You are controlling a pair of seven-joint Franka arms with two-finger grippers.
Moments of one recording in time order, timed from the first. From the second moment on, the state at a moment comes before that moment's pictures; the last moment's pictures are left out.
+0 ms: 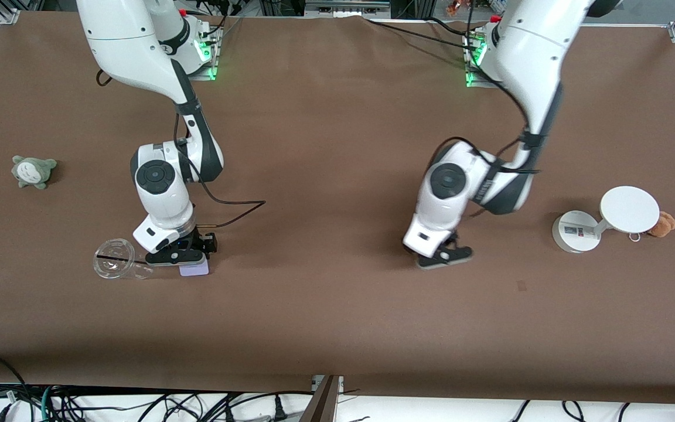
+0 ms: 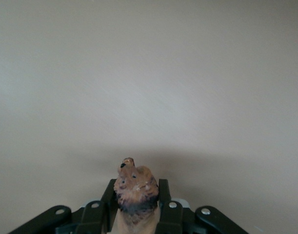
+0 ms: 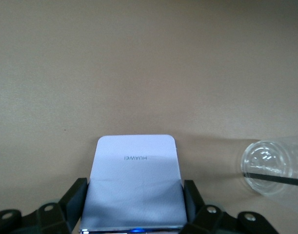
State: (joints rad) left arm -0.31 0.65 -0.07 -1.63 0.25 2.38 -0.73; right arm 0.58 0.64 -0.36 -1.88 -0.02 2.71 0.22
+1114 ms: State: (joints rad) left arm 0.15 0.53 -0.11 -1.90 0.25 2.48 -0.23; right arm 0.57 0.65 -0.33 -1.93 0.03 2.78 0.22
